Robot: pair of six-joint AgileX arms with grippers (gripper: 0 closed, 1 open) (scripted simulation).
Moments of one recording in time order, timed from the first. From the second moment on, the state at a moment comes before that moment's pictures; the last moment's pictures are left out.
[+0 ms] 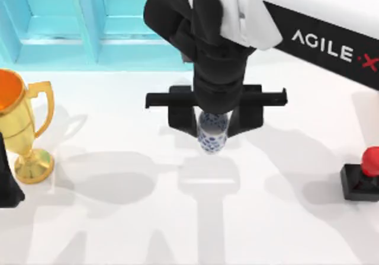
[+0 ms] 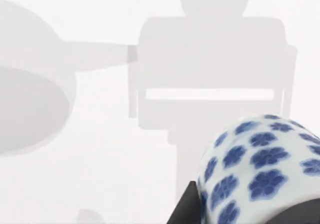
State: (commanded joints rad) left arm 0.00 0.00 0.00 0.00 0.00 0.00; right arm 0.78 2.13 1.94 -1.31 0.07 0.79
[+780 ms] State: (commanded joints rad) left arm 0.00 0.00 0.00 0.00 0.00 0.00; right arm 0.39 1.96 1.70 -1.27 0.03 0.39
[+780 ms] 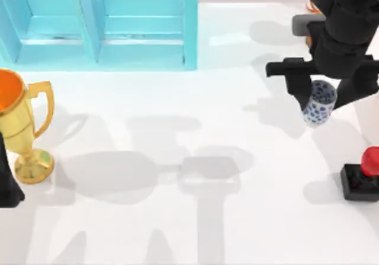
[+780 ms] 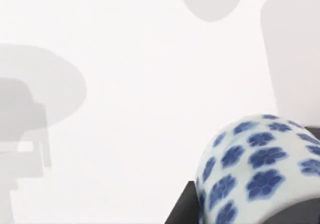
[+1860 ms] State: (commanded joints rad) left arm 0.00 0.00 0.00 0.00 0.00 0.00; right arm -0.51 1.51 1.16 -1.15 -0.04 -0.51
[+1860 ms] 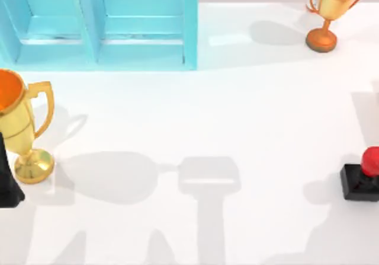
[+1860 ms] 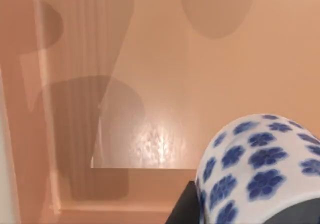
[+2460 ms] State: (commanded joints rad) left arm 0.00 0.00 0.00 0.00 0.00 0.00; right arm -0.64 1.43 1.06 -1.12 -0.05 -0.64
